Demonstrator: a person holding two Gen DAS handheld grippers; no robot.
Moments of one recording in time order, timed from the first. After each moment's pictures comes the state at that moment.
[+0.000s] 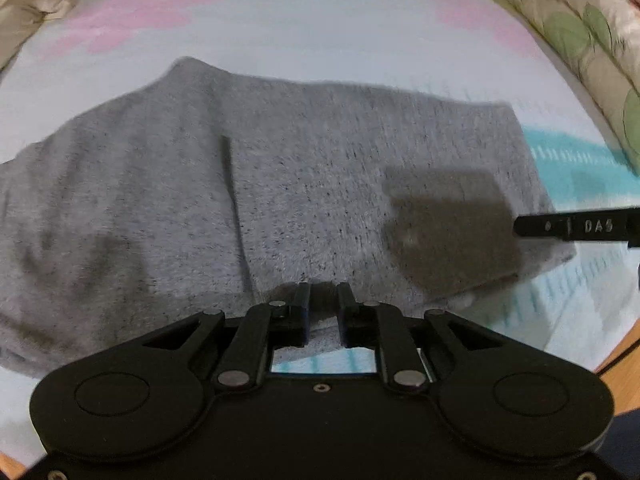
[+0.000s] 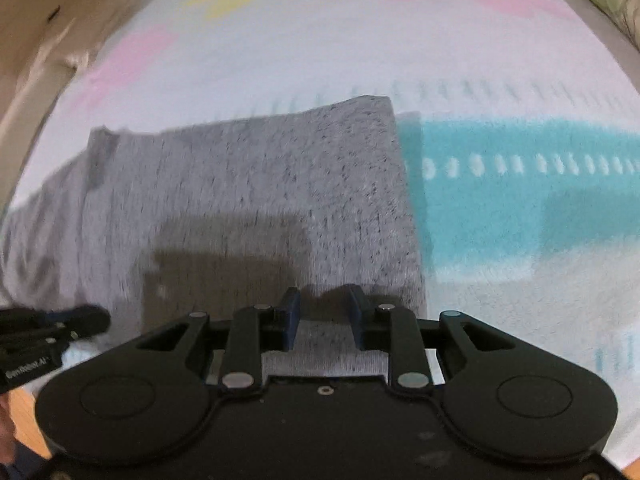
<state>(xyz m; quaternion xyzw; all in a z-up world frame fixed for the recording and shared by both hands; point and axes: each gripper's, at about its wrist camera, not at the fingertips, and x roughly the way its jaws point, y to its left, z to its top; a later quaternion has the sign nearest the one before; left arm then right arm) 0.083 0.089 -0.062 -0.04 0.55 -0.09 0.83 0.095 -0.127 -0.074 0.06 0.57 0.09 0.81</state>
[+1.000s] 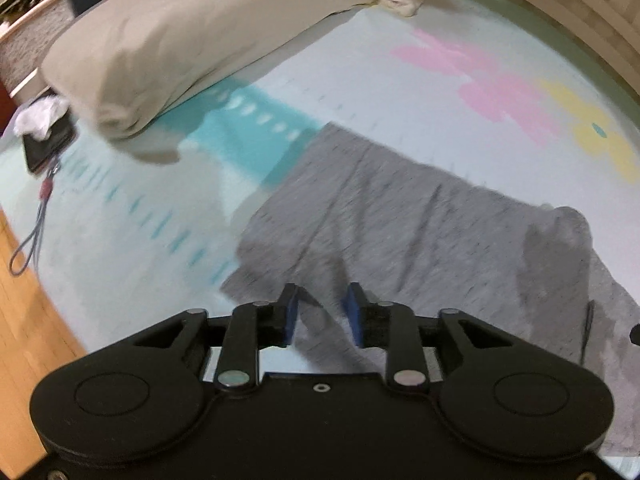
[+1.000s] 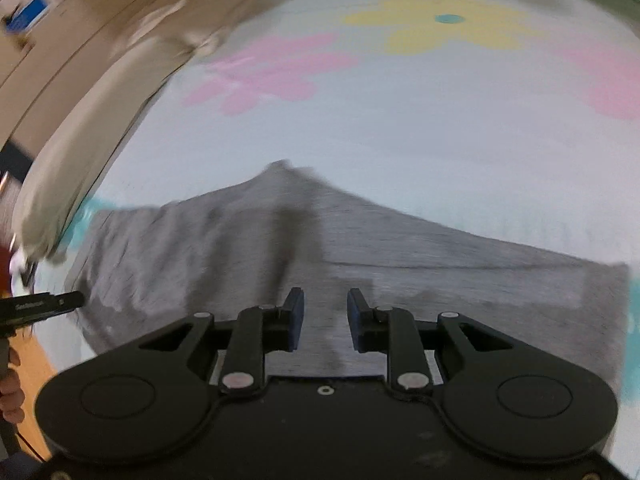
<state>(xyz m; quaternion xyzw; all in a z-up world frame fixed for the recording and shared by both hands) 0.034 0.344 -0.044 -0.20 0.49 0.22 0.82 0.138 0.052 -0.037 0.01 0.53 0.23 0.82</state>
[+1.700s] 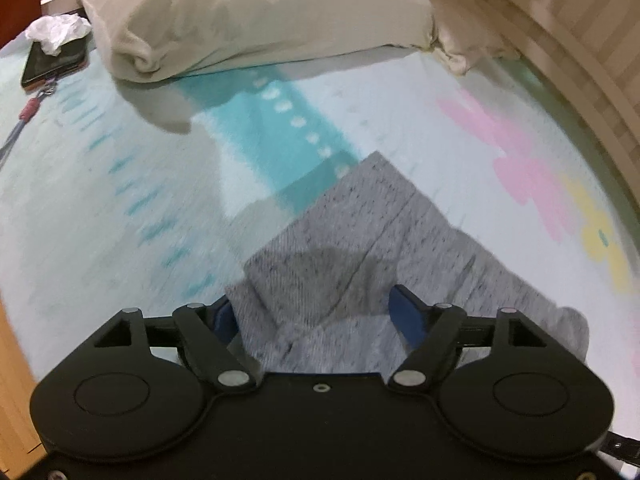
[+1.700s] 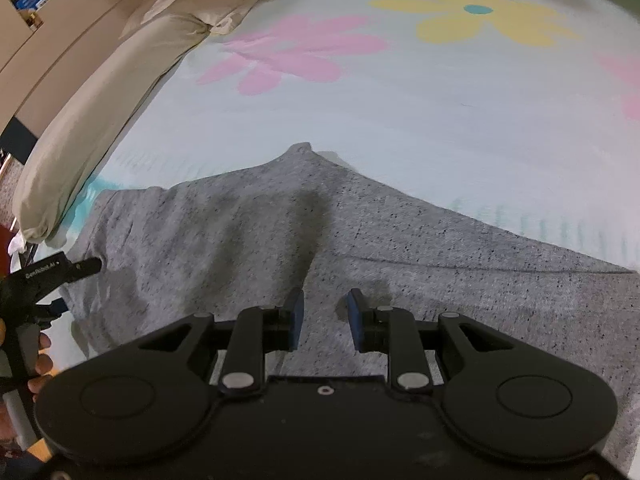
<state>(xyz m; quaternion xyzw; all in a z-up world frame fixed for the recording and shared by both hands) 0.037 0.376 -0.084 -0.33 0.39 0.26 0.82 0.144 0.061 -0.053 0.02 0.54 0.23 0.81</state>
